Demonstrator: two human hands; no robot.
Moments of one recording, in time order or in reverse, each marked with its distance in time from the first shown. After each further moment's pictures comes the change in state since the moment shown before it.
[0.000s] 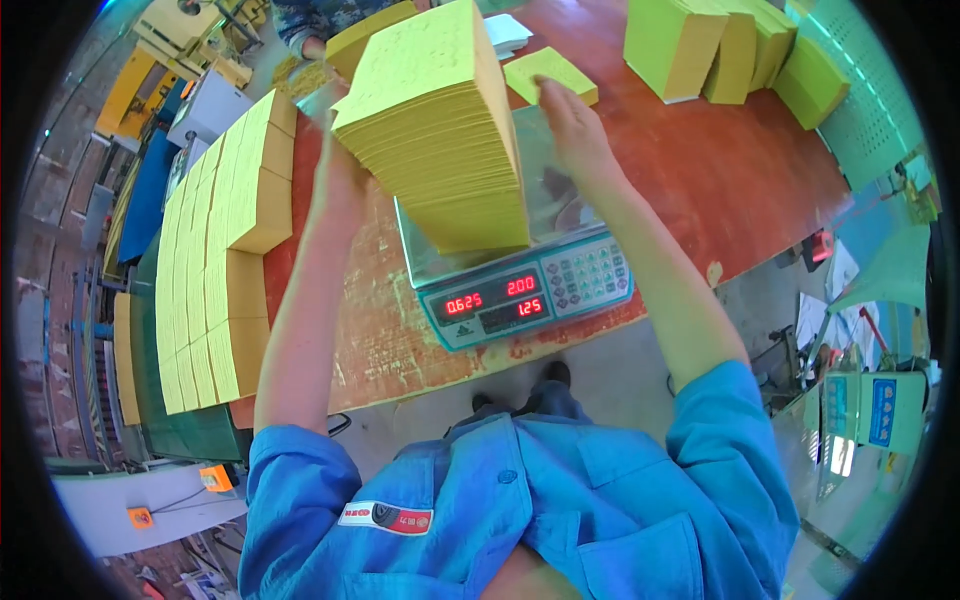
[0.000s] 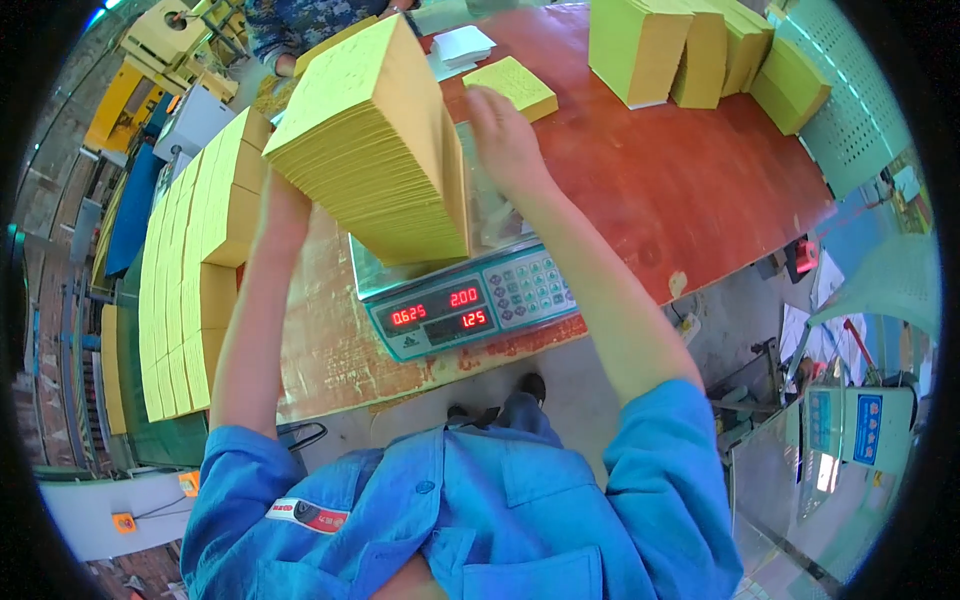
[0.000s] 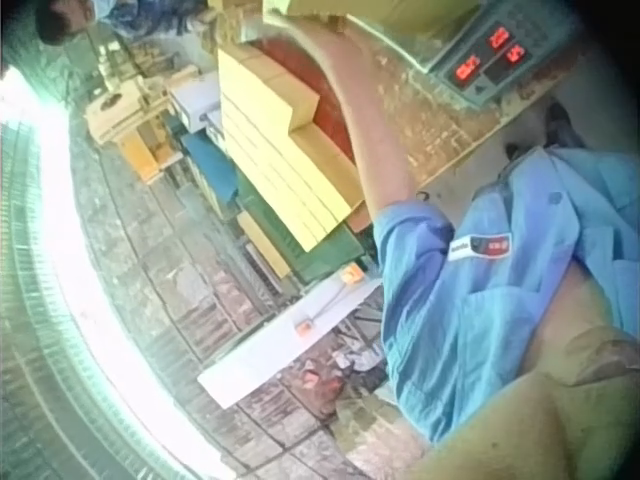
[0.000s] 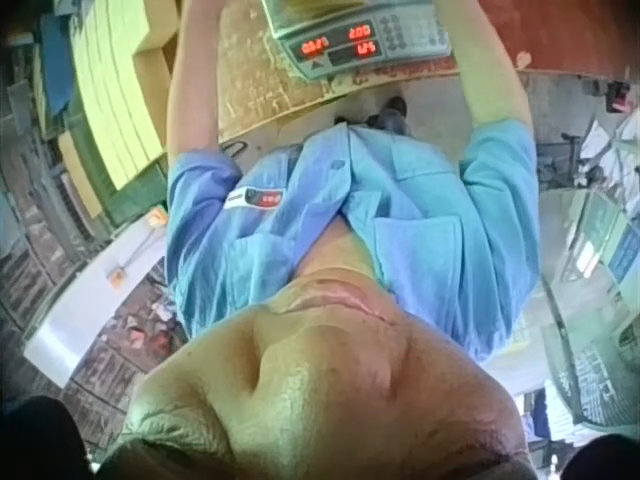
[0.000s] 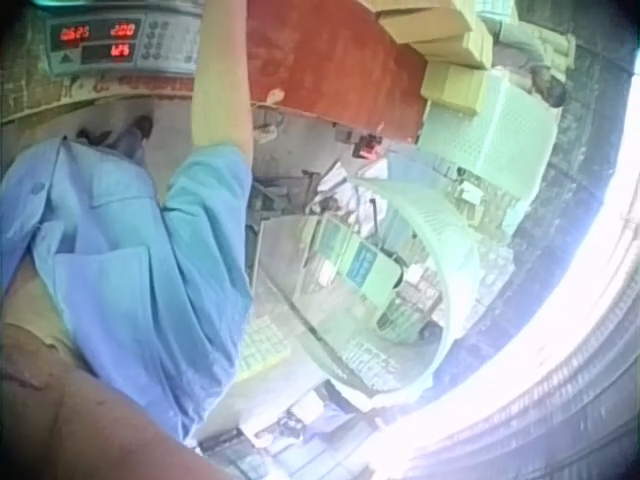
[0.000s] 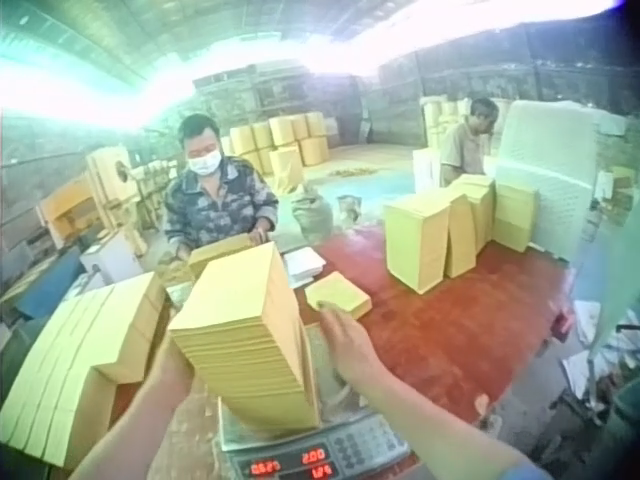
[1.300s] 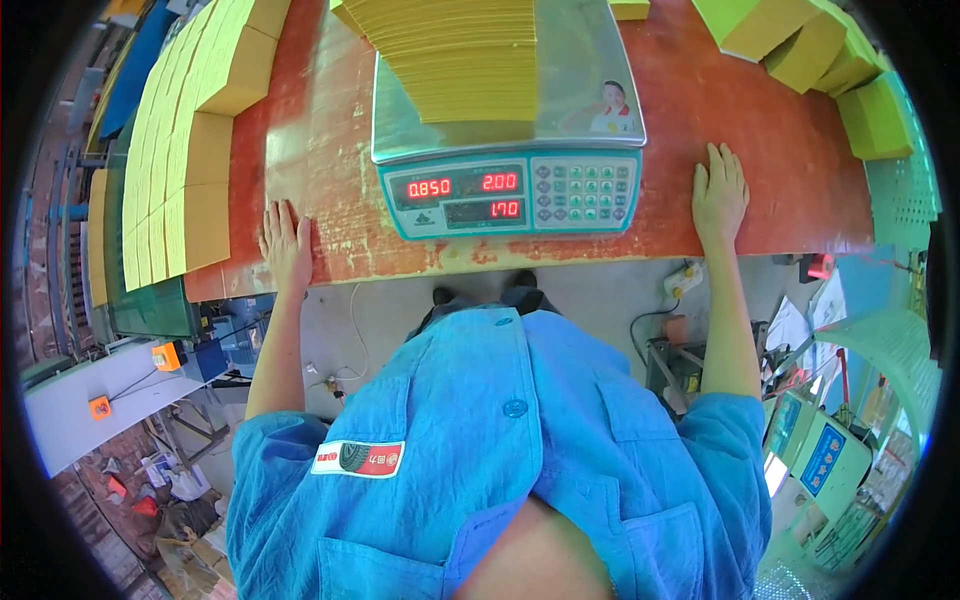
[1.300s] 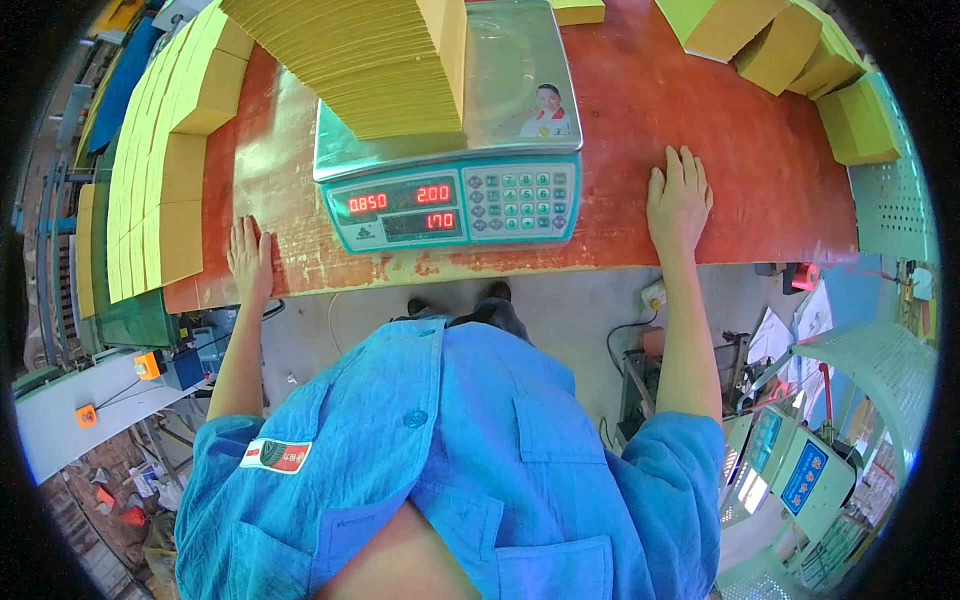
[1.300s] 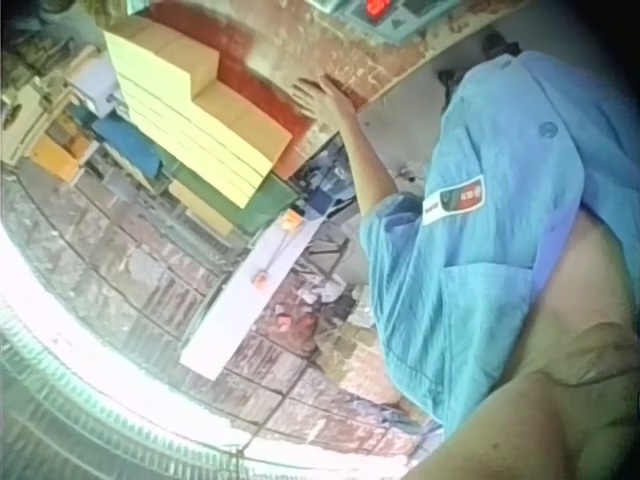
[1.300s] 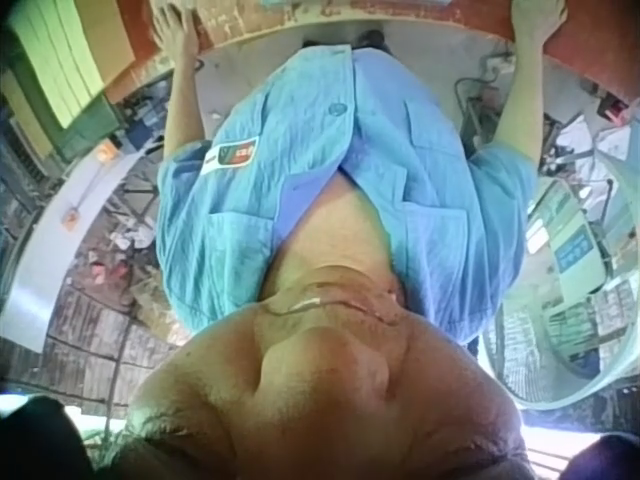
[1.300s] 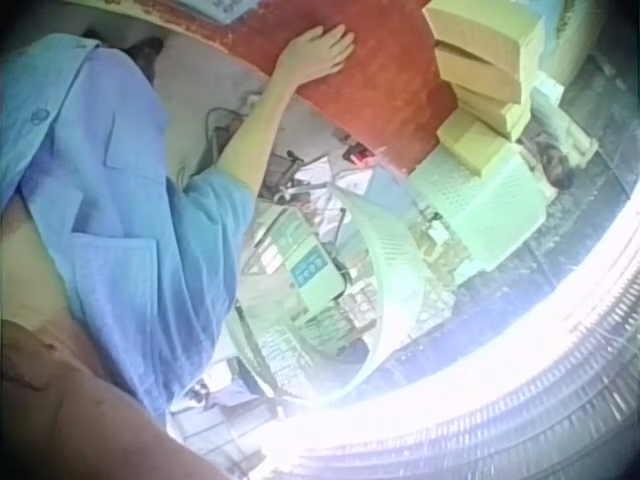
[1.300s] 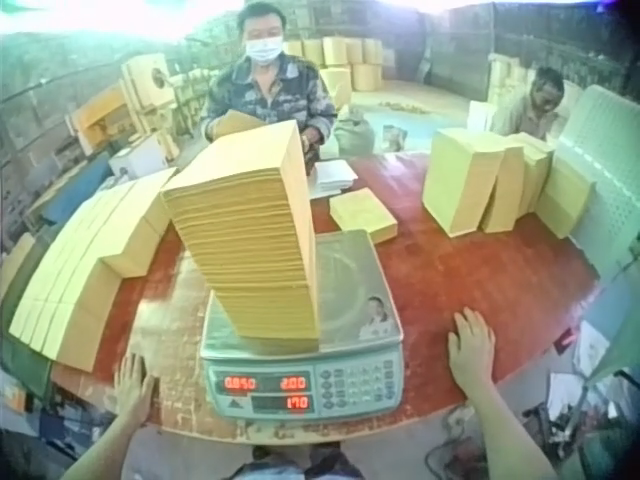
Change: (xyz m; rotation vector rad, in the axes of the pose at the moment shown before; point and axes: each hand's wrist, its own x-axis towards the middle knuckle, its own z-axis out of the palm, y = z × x) left_hand -0.239 -0.149 -0.239 1.955 0.337 -0.110; right_hand -0.119 0.127 -0.216 -1.371 -0.108 -0.127
